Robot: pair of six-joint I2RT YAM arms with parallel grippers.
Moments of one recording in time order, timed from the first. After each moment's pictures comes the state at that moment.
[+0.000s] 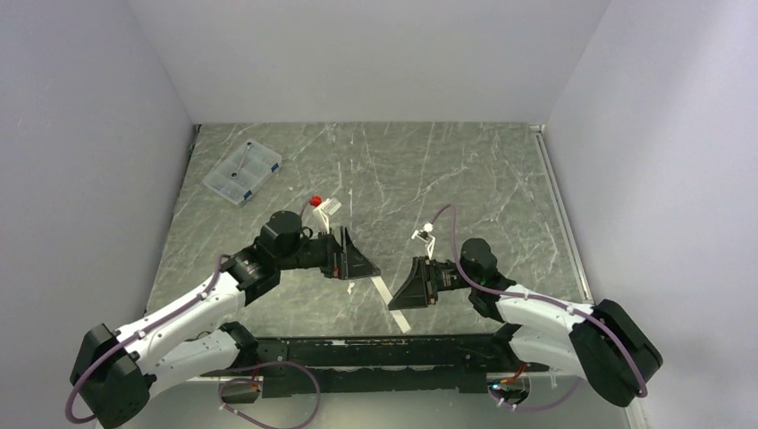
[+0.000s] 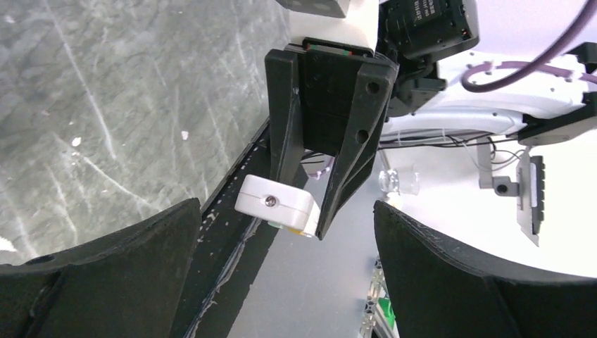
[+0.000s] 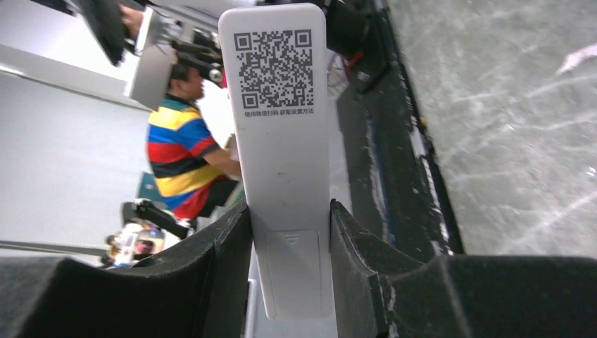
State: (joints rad) left arm -0.72 0.95 0.62 -0.02 0.58 -0.85; right arm 0.65 1.05 0.22 0.66 -1.03 0.94
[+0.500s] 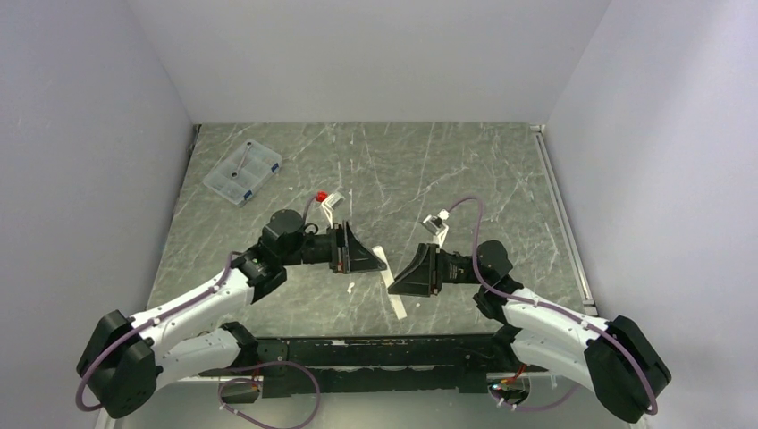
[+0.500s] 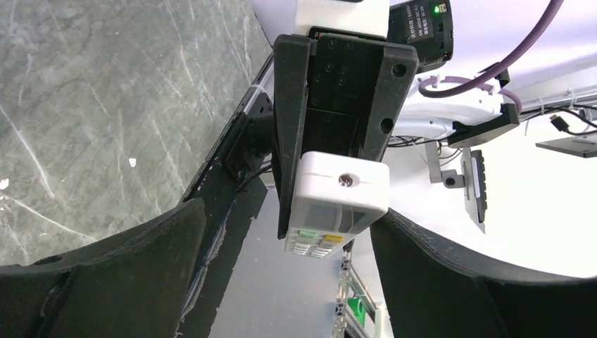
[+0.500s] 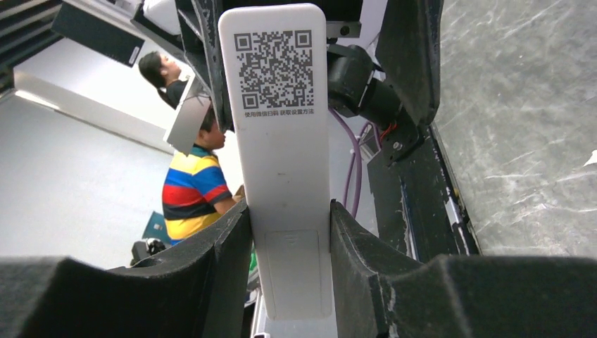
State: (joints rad) left arm -0.72 1.01 0.58 0.25 0.67 -0.97; right arm 0.65 0.95 0.23 0.88 -0.93 1.17
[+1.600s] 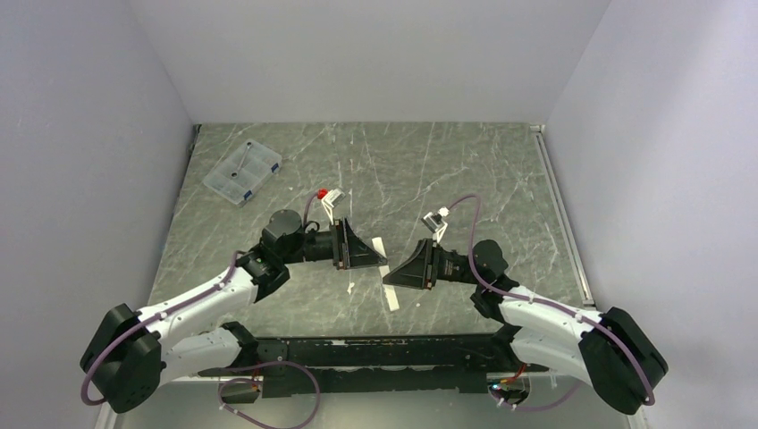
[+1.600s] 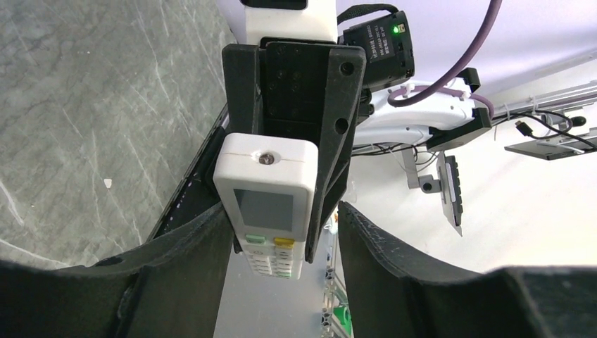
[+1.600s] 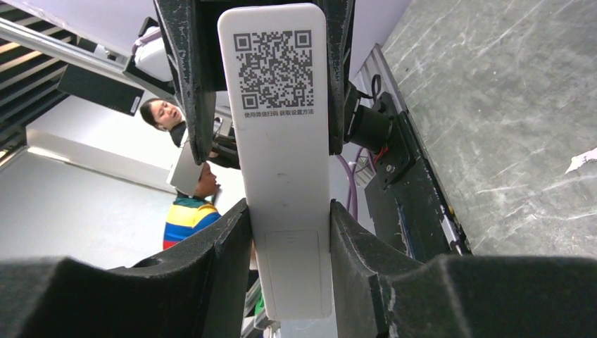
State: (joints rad) left arm -0.72 1.06 0.56 0.42 0.69 -1.07; right arm 0.67 1.00 0.23 0.89 -0.79 1.22
